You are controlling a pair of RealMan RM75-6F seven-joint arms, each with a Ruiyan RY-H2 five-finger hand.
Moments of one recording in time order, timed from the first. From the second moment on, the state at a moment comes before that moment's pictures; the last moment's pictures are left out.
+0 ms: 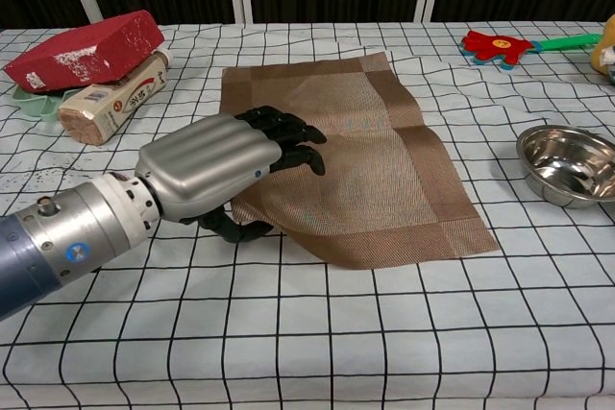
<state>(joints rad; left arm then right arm) -0.69 -1.80 -0.03 -1.38 1.53 1.09 0.51 0.18 -1.27 0.19 -1.56 -1.34 1.43 -0.02</state>
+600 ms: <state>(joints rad) -0.68 -1.78 -0.01 -1.40 1.57 1.12 0.49 0.19 -1.26 0.19 -1.56 -1.34 1.42 -0.02</state>
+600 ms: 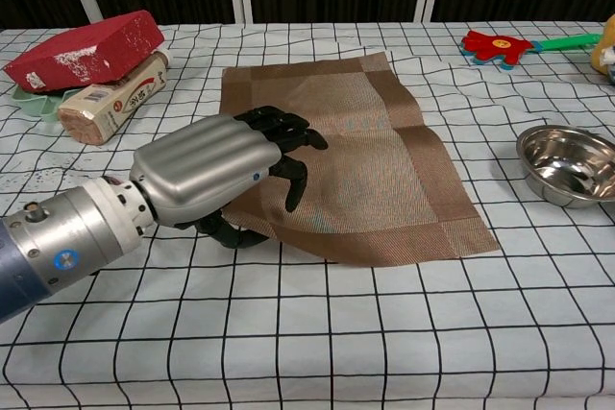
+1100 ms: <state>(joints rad) -0.66 -1.72 0.00 -1.44 1.57 1.13 0.47 0.19 -1.27 0.19 -1.56 -1.33 1.42 -0.03</state>
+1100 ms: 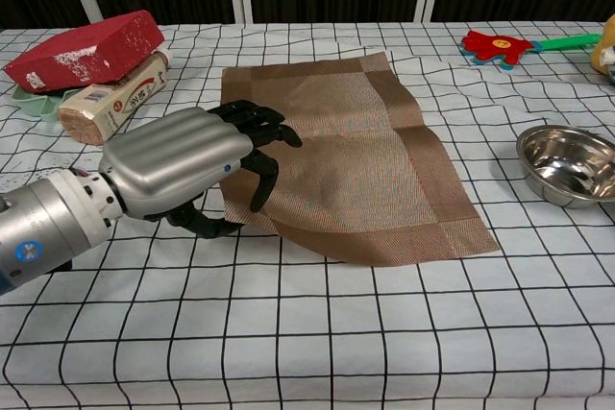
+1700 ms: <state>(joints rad) -0.65 -1.71 0.01 -1.48 1.58 1.11 0.46 0.19 -1.26 0.19 -1.56 -1.32 1.41 -0.03</state>
